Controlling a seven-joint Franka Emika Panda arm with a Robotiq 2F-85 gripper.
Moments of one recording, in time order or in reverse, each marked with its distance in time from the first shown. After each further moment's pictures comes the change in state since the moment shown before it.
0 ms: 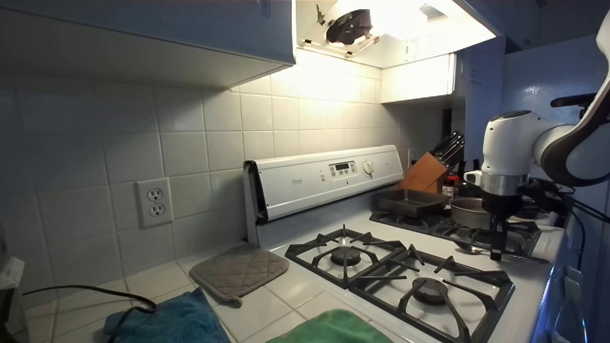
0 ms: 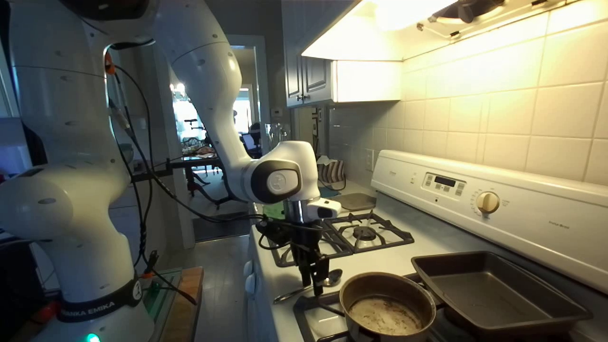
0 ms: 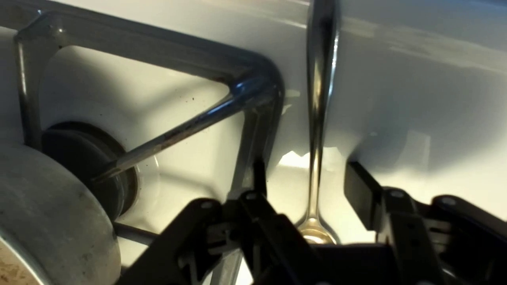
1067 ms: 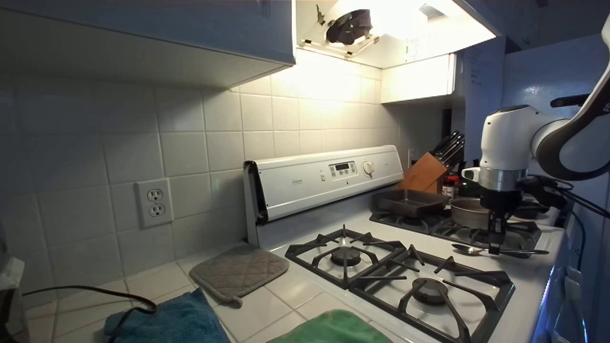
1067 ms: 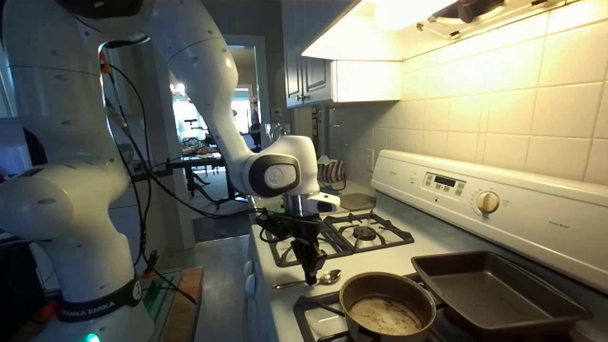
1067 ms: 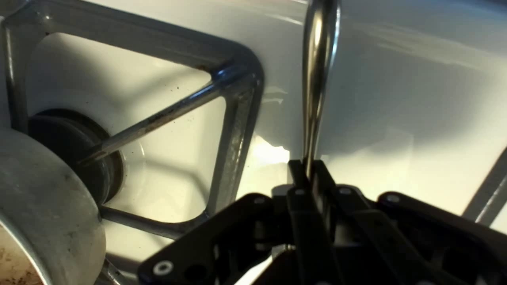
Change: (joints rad) arm -0.001 -0.031 0.034 -0.001 0.096 -0.031 -0.078
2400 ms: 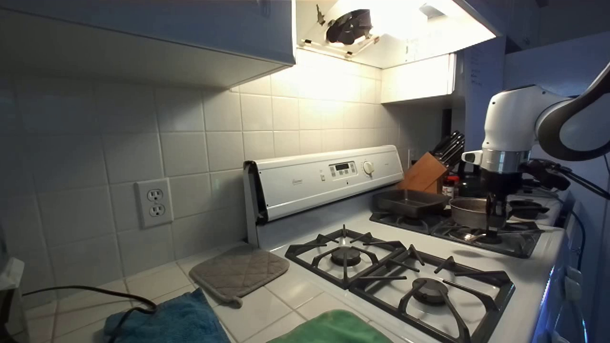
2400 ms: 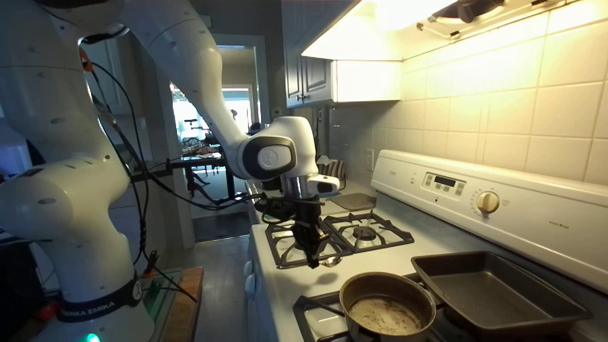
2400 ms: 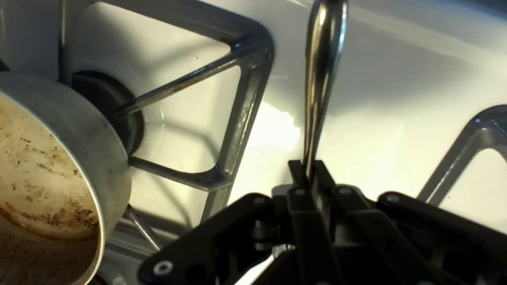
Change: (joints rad) arm 0.000 -0.121 0.016 -0.014 0.078 -0.056 -0.125
